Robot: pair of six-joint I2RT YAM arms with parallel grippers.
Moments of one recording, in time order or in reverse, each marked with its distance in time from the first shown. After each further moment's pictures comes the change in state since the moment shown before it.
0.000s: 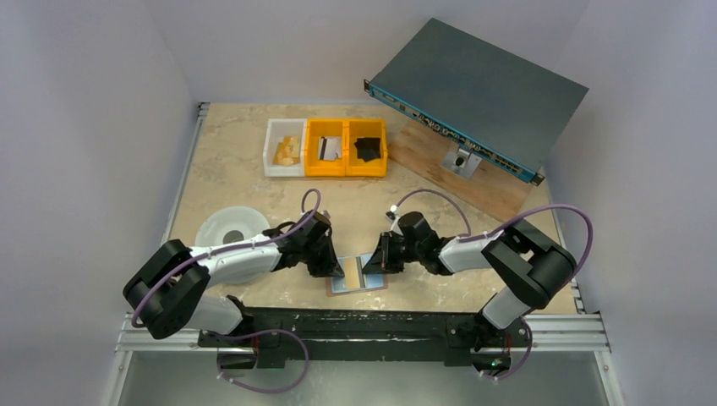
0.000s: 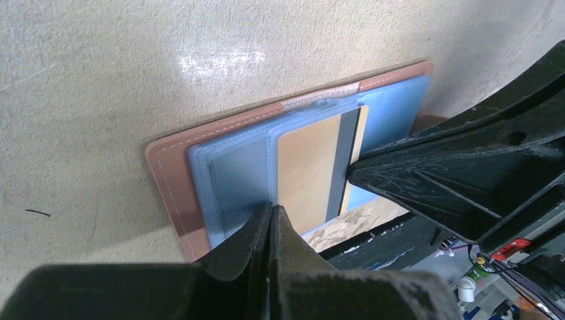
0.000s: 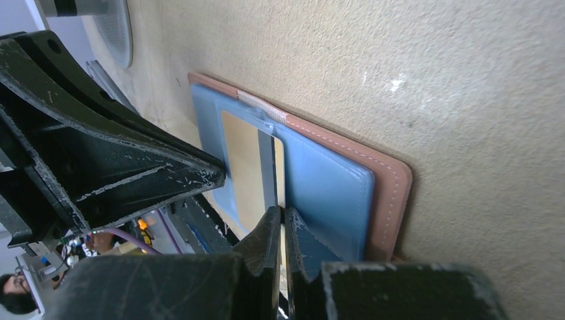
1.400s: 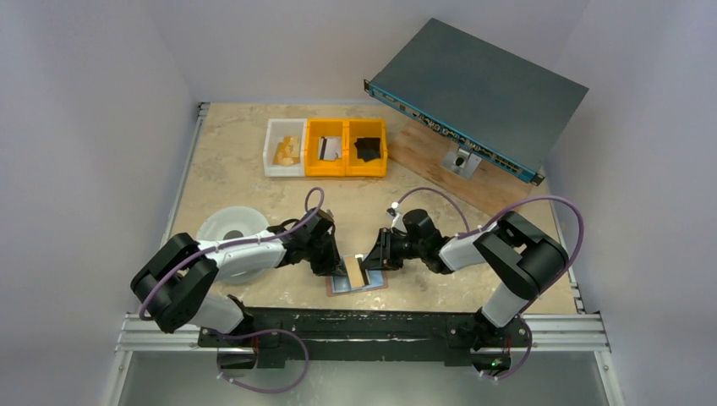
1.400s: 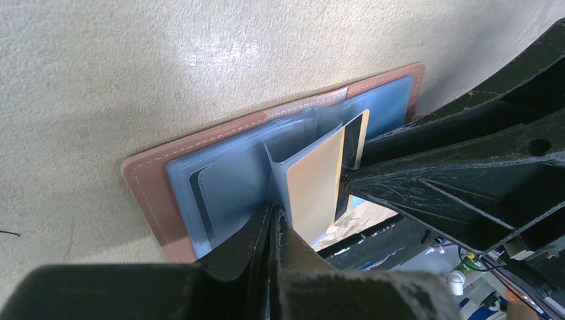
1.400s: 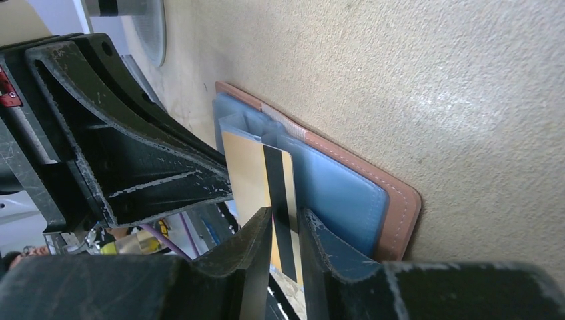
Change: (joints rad) left arm 0.000 0.058 0.029 0.017 0.032 -0.015; right arm -0.051 0.063 -0.018 0.156 -0.105 -0.004
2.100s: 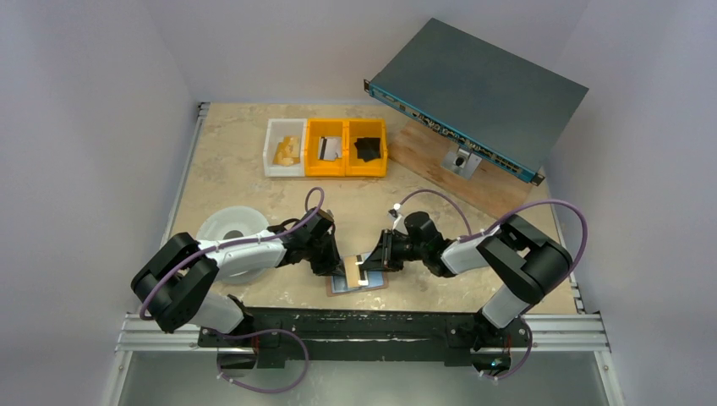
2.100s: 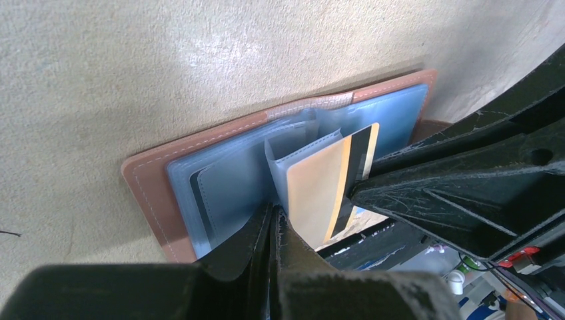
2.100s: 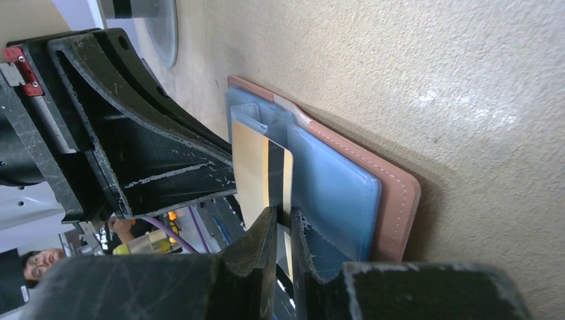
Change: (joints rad) left arm 0.000 0.006 0.003 -0.001 0.005 0.001; right arm 0.018 -0.039 -0.028 0.031 0.003 0.061
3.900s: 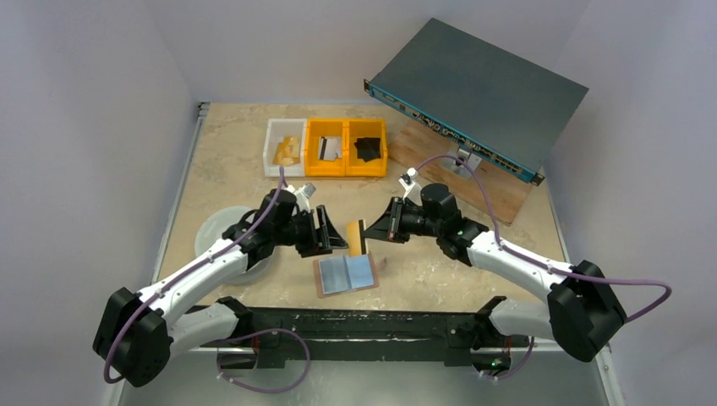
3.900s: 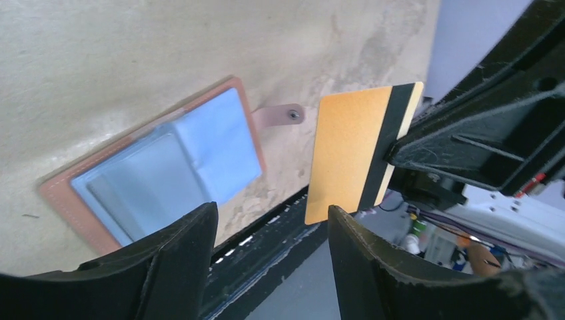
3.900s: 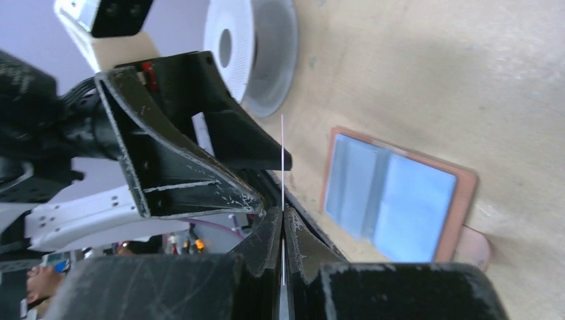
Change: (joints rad) left arm 0.182 -0.354 0.037 -0.088 0.171 0.156; right arm -0.058 -0.405 0.212 -0.474 0.097 -0.080
